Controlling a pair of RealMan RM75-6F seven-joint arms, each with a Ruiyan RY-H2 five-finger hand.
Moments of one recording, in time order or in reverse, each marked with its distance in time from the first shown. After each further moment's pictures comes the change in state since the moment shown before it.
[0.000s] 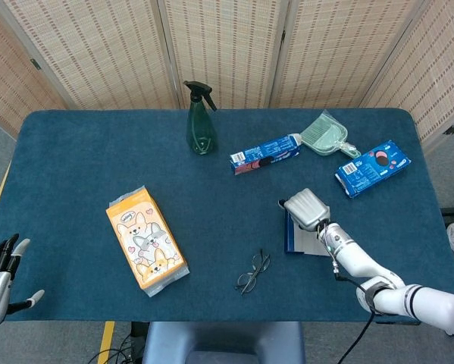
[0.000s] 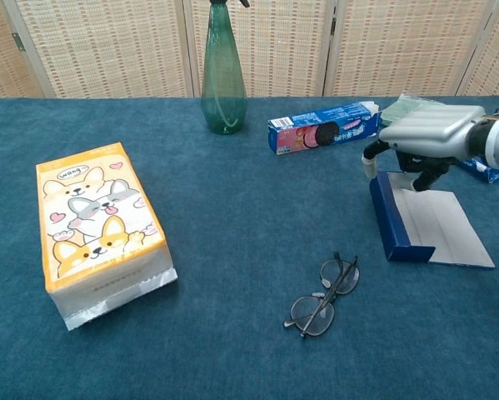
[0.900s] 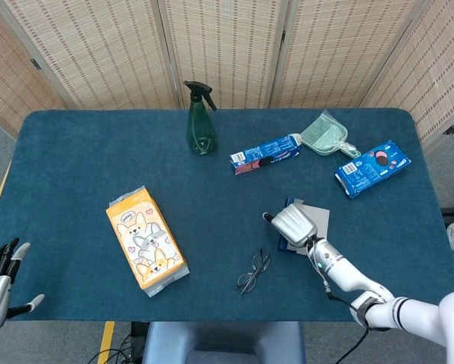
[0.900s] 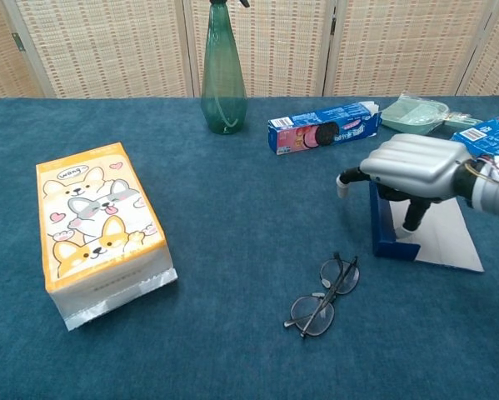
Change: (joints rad) left arm 0.015 0.011 0.013 -0.018 0.000 -0.002 0.001; right arm -0.054 -0.164 -0.021 0.128 -0.185 0.098 0.033
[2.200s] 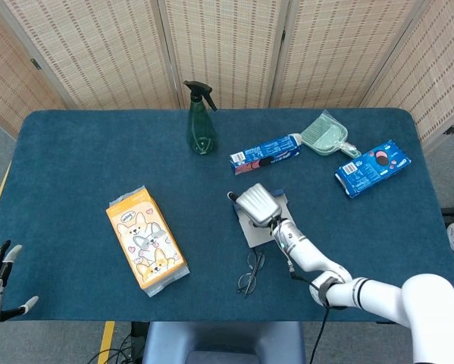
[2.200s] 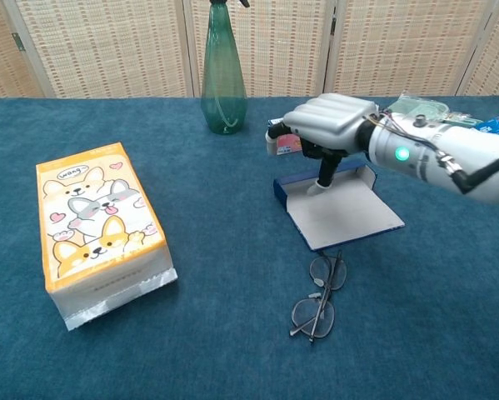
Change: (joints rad) left arm 0.019 0.003 -0.001 0.019 -0.002 0.012 -0.030; right arm 0.154 -0.102 0.132 0.021 0.118 -0.043 -0.013
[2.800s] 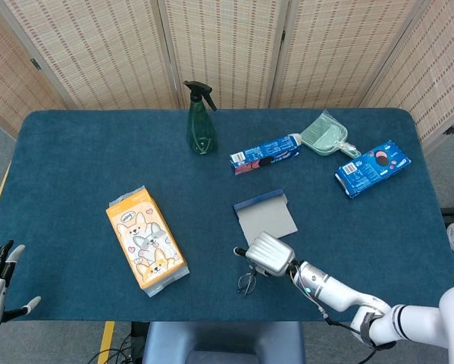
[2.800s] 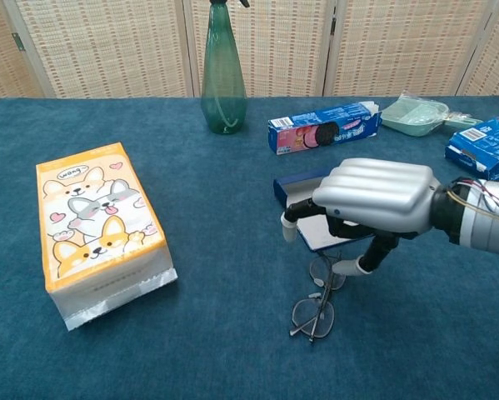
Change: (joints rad) left arm 0.005 0.005 0.003 -0.026 0.007 0.007 0.019; right arm -0.114 0.158 -0.239 -0.230 -0.328 0.113 0.173
